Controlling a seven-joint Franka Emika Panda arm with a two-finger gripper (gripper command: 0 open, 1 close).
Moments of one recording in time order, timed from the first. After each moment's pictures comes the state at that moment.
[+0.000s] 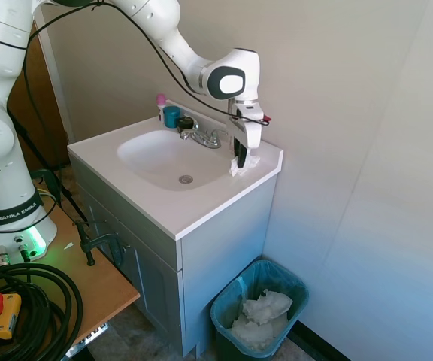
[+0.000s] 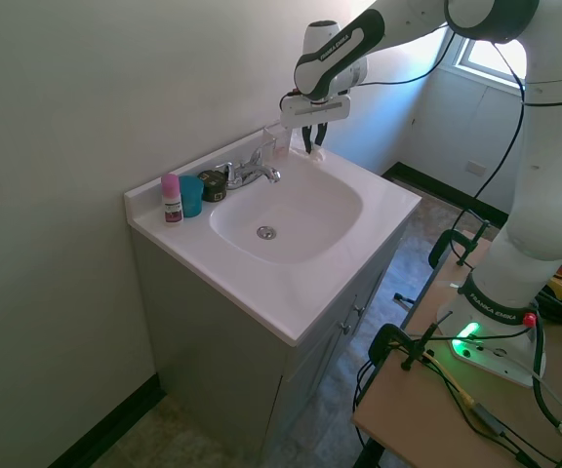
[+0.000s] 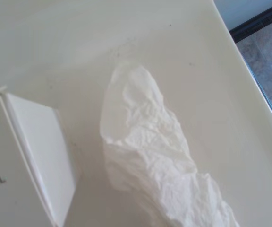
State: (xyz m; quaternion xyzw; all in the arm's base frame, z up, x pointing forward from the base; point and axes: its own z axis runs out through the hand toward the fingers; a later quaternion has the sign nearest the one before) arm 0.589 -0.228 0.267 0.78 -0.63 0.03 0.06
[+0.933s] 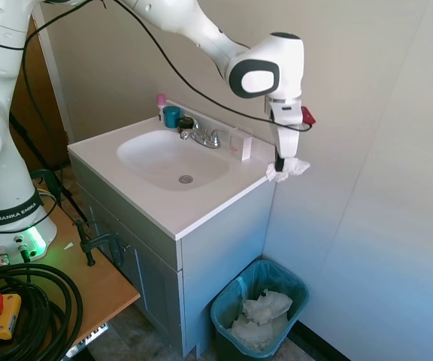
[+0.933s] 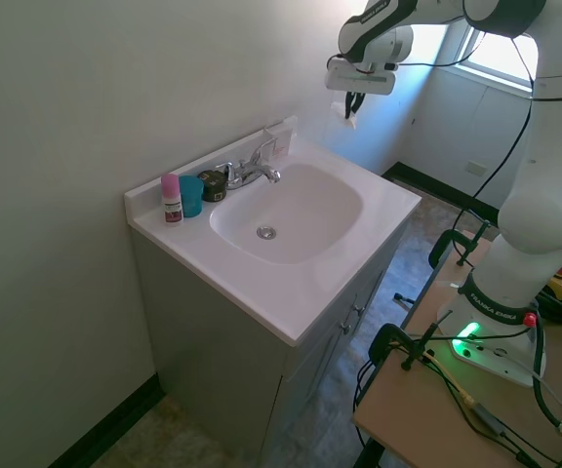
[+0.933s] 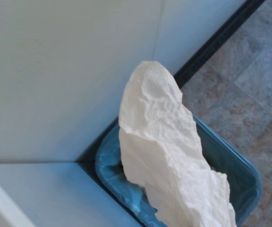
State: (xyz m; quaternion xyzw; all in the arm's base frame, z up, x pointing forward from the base) arm 0.527 -0.395 0.318 0.67 -0.74 0.07 0.01
